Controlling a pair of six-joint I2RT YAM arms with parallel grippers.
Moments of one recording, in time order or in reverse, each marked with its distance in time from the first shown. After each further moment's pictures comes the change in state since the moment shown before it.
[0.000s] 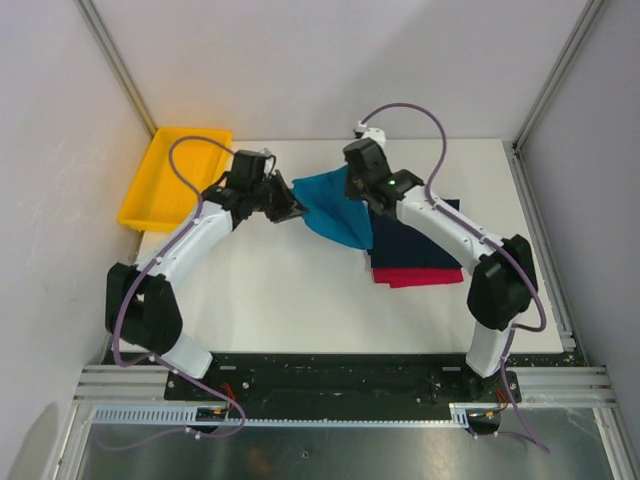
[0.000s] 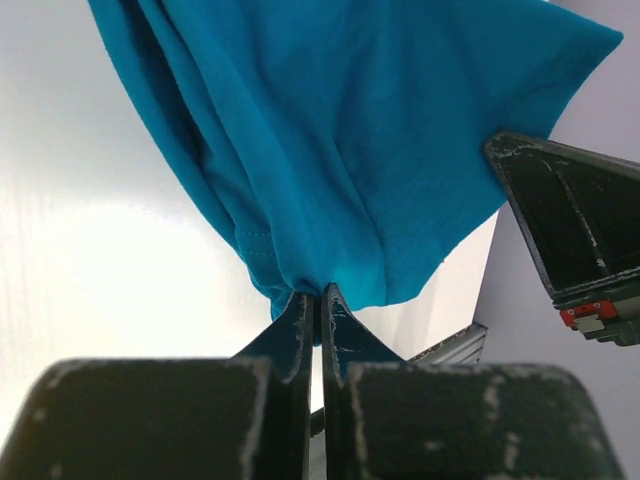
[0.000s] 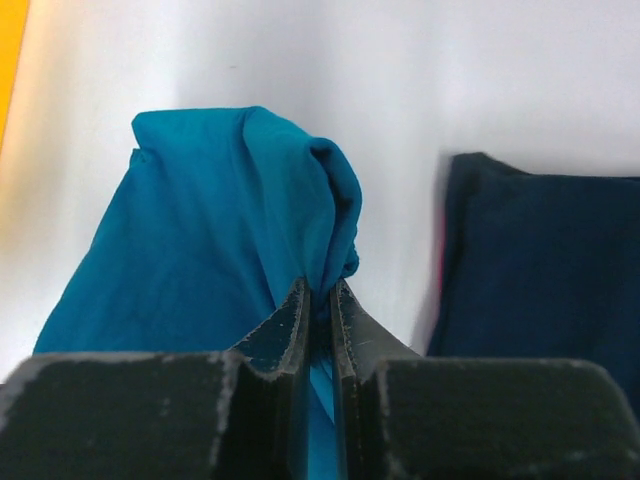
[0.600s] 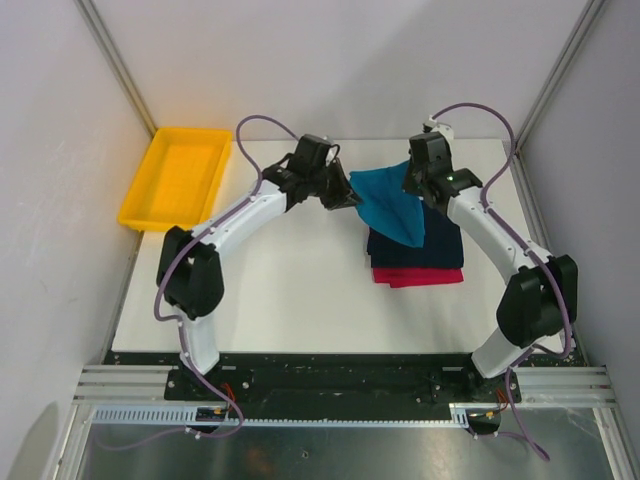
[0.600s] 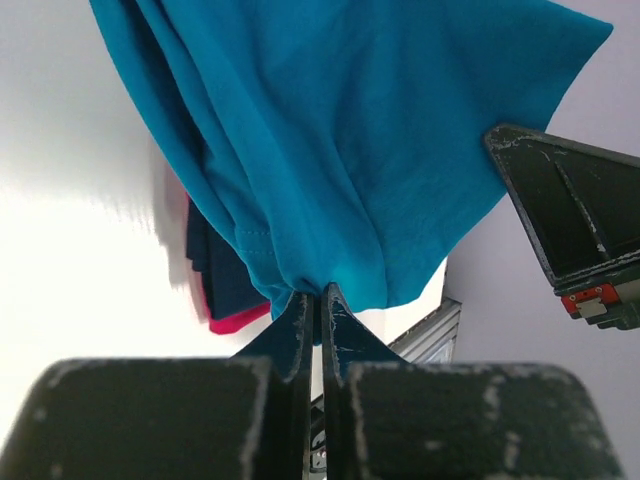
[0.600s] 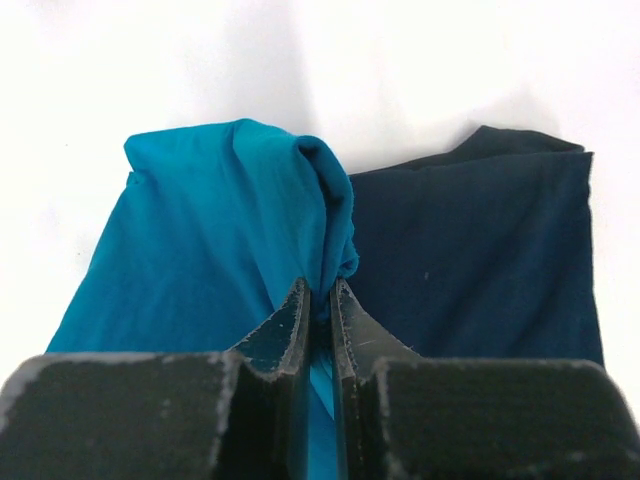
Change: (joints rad) left arm -0.240 0.346 0.401 -0.006 -0.032 -0.087; right arm -0.283 -0.214 -0.208 -0.016 -0.031 -0.022
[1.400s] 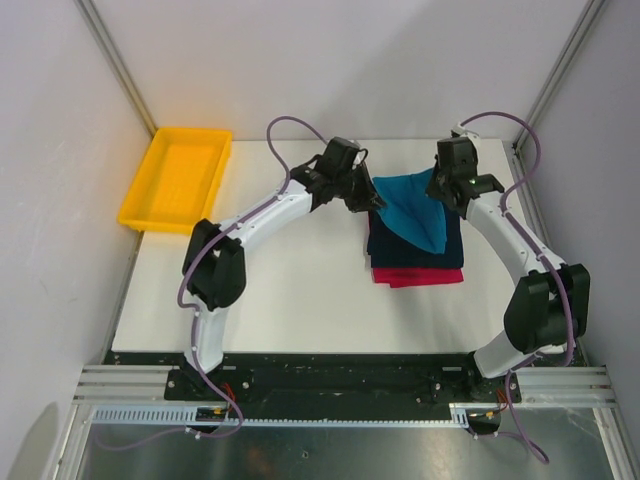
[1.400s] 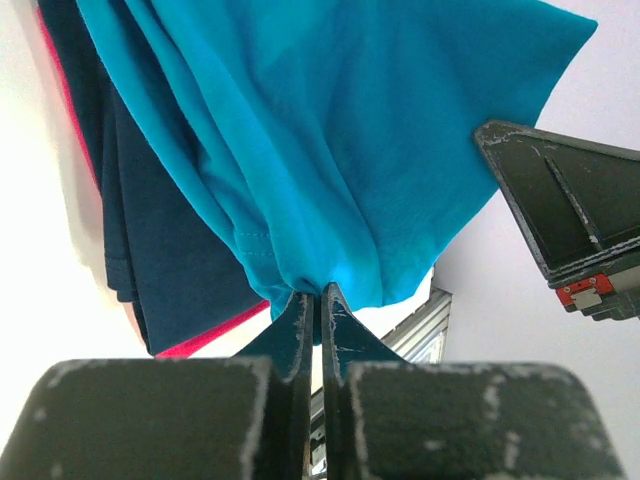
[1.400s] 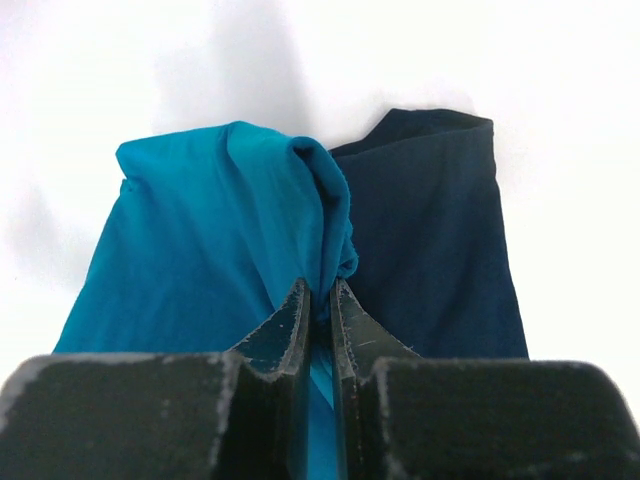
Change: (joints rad) left arm -0.095 0.164 0.173 -0.002 -0.002 -0.042; right arm -0.148 -0.062 -0.097 -0.006 -0.048 -0.014
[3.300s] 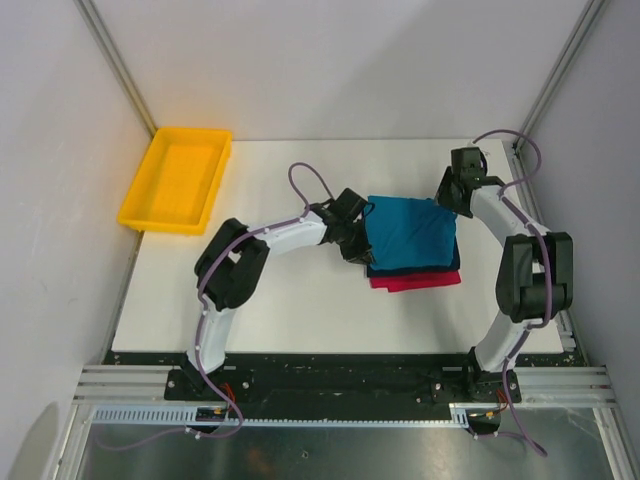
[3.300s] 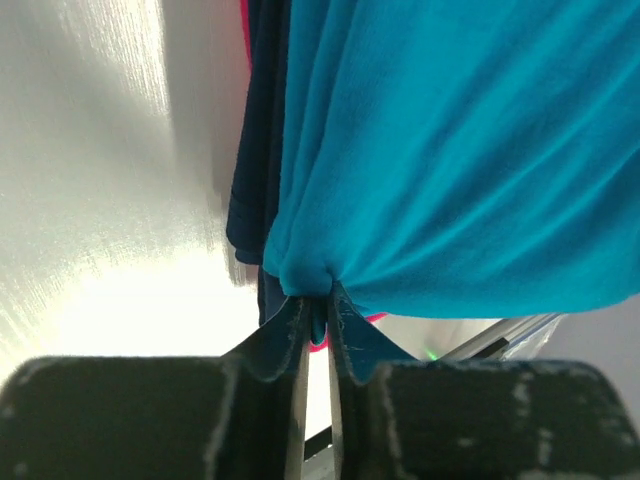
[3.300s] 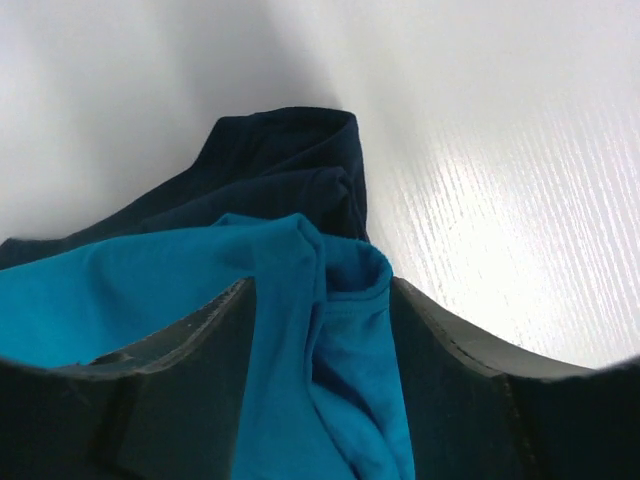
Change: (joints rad) left arm -0.075 0.064 -0.304 0.031 -0.011 -0.005; right arm -0.154 0.171 -0.050 0.051 -0.033 -0.032
